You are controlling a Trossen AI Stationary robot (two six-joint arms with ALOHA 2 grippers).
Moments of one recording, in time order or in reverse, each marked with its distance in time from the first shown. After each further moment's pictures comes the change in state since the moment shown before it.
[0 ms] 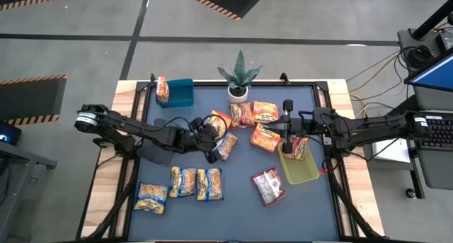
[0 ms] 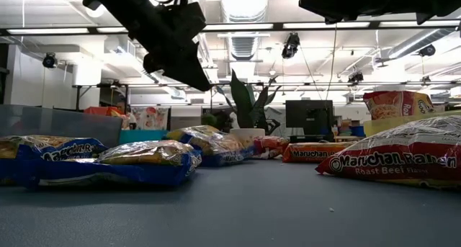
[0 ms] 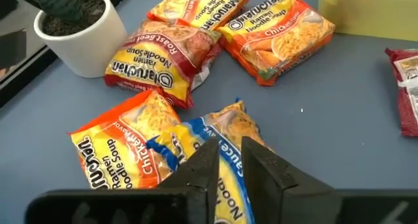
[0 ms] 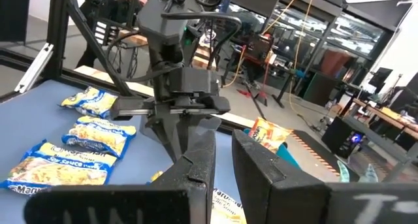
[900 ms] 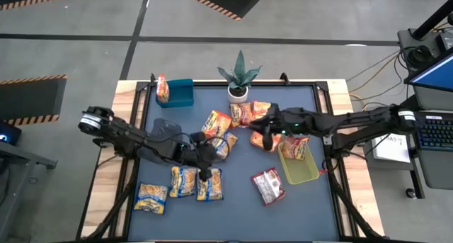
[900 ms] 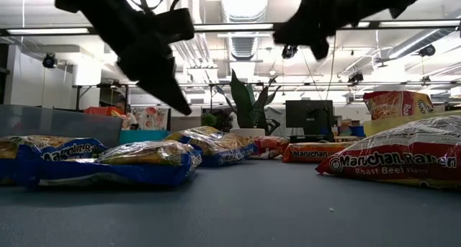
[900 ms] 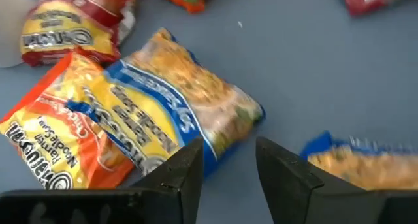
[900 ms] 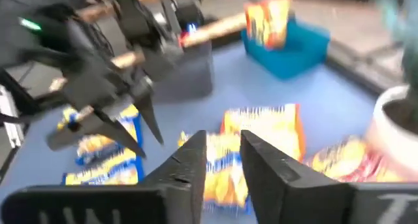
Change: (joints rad) left arm -0.133 0.062 -0.036 -0.069 0.077 0.117; right arm 0.000 0.298 0.220 -0.259 0.154 0.651
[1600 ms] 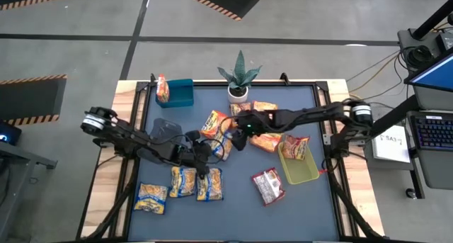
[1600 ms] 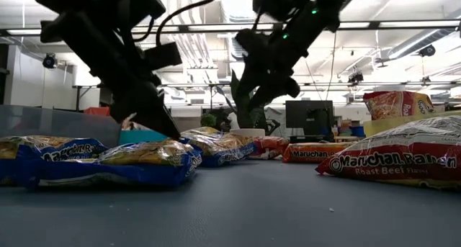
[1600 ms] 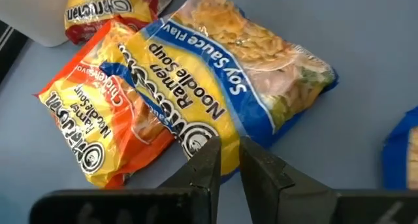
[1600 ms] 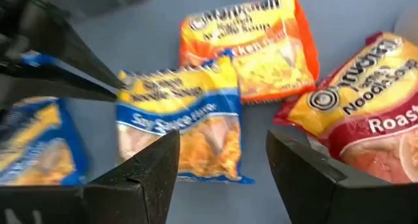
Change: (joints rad) left arm 0.006 0.032 -0.165 0.186 -0.147 0.018; right arm -0.038 0.529 0.441 -0.415 -0.008 0.180
